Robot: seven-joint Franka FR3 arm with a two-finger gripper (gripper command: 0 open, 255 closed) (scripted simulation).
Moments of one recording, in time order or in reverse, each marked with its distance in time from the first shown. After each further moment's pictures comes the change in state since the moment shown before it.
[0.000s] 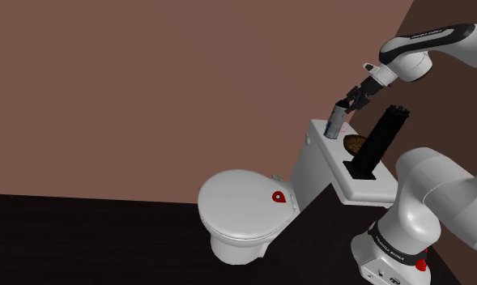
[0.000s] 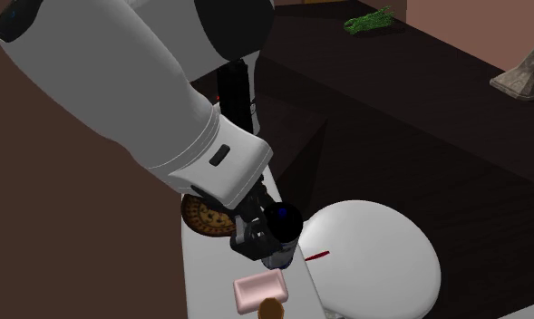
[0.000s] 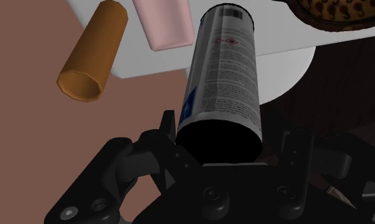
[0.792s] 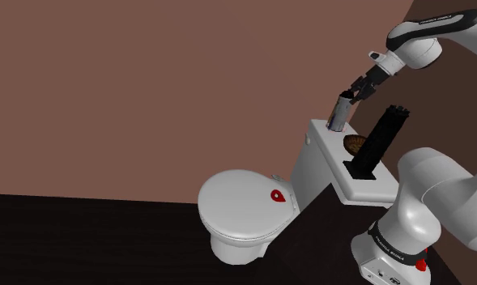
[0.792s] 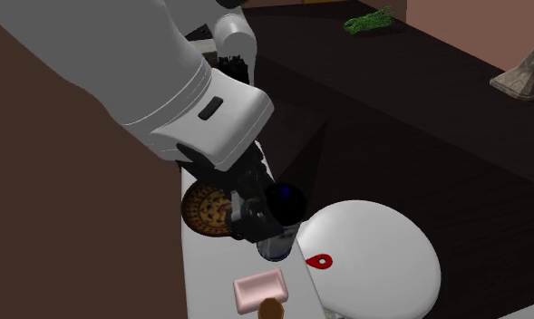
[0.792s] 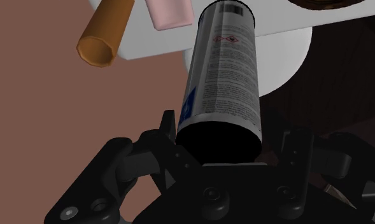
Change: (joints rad) arm -0.082 0.052 0.089 0.068 0.045 -0.108 0.005
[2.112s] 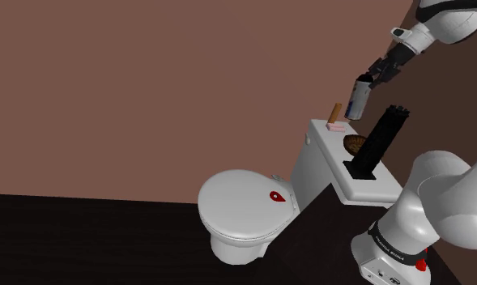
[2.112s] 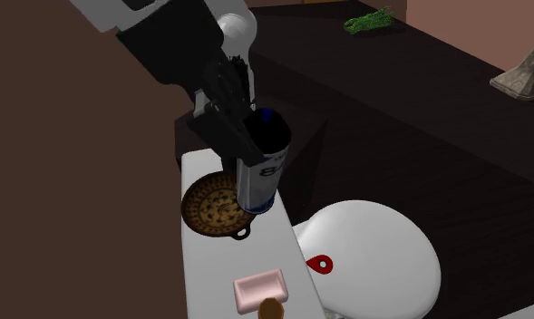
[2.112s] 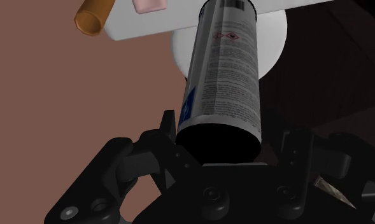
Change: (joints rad) arm -0.459 0.012 0.438 0.071 0.013 -0.237 0.018
